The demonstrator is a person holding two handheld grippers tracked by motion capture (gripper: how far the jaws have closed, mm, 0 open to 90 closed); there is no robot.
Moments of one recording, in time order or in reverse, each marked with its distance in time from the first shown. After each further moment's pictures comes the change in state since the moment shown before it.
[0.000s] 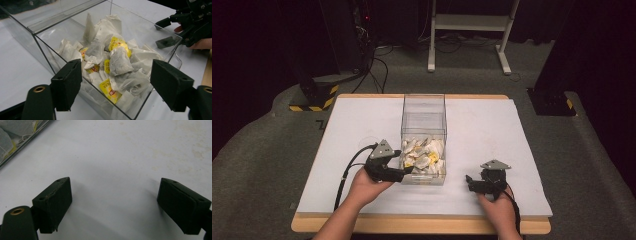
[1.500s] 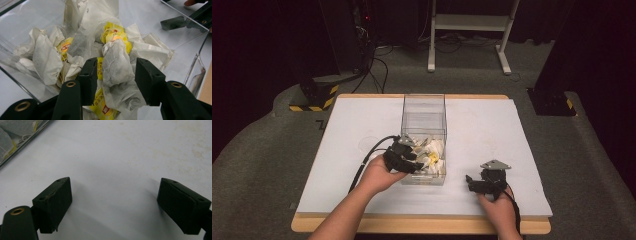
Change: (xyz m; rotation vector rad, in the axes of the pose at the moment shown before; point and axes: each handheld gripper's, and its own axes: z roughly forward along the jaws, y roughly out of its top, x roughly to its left) left arm 0.000 0.032 0.050 0.288 -0.081 -0.008; right arm 0.000 0.000 0.000 0.001 0.001 0.001
